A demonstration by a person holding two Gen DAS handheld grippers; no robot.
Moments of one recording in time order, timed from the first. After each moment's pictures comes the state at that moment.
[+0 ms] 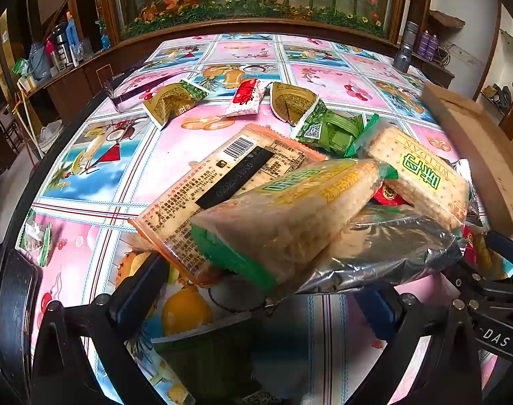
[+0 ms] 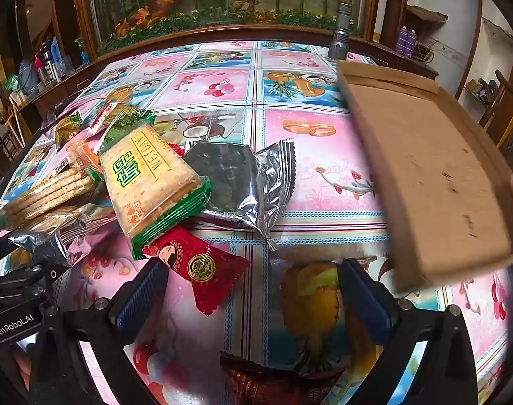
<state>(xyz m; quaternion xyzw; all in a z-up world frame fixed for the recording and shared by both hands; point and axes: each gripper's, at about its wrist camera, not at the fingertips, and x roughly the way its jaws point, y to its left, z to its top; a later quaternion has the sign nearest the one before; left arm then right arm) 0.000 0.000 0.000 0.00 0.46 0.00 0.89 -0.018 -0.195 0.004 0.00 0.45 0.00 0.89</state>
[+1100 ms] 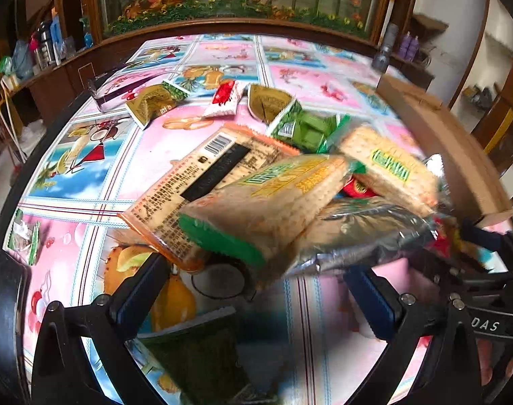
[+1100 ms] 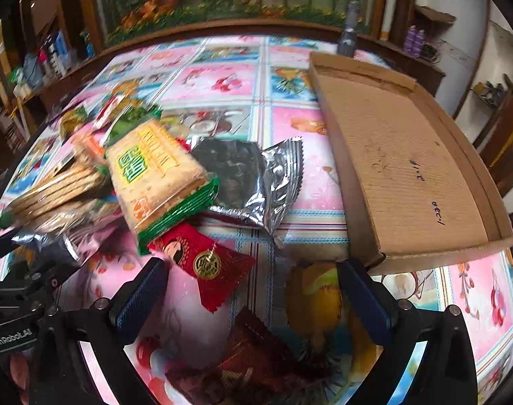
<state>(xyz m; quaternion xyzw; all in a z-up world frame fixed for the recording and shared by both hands) -0.011 0.006 0.009 -0.03 0.45 -0.05 0.89 -0.010 -0.192 0.009 -0.01 0.49 0.04 0.87</state>
